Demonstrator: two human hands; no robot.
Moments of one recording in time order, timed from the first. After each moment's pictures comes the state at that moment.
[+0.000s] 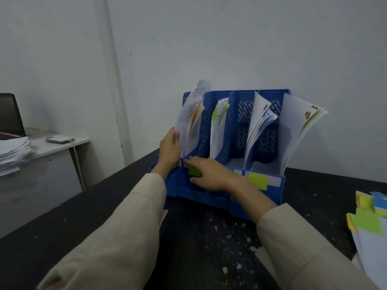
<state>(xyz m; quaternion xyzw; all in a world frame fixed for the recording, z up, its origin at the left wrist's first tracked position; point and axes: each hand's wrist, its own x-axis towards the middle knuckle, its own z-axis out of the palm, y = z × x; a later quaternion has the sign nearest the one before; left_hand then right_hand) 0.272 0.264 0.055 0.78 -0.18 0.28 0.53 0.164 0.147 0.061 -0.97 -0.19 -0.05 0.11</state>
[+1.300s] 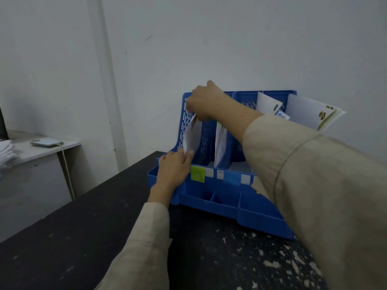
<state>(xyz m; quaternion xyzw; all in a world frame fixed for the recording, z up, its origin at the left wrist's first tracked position) 0.254 0.269 0.030 0.89 -0.23 0.24 0.32 0.217 0.166 0.198 -0.92 -0.09 -0.20 -0.32</state>
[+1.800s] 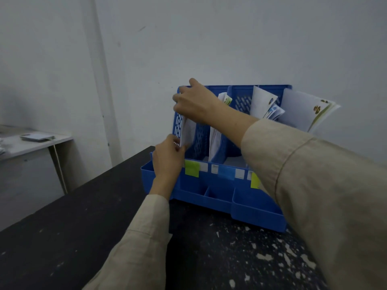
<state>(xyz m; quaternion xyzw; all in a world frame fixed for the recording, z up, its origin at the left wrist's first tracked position) 0.247 0.257 0.040 0.84 -0.13 0.31 0.43 0.218 0.165 0.175 -0.84 -0.19 -0.27 -0.43</state>
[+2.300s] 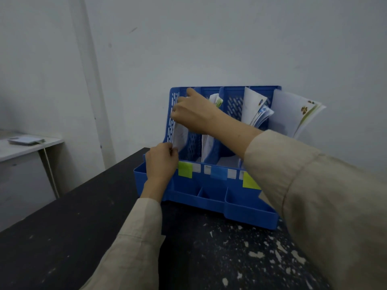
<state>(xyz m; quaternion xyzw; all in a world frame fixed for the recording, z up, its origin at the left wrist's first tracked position) 0.248 0.260 0.038 0.86 -0.15 0.32 0.35 0.205 0.156 0.163 -0.84 -0.21 -0.28 -0.42</state>
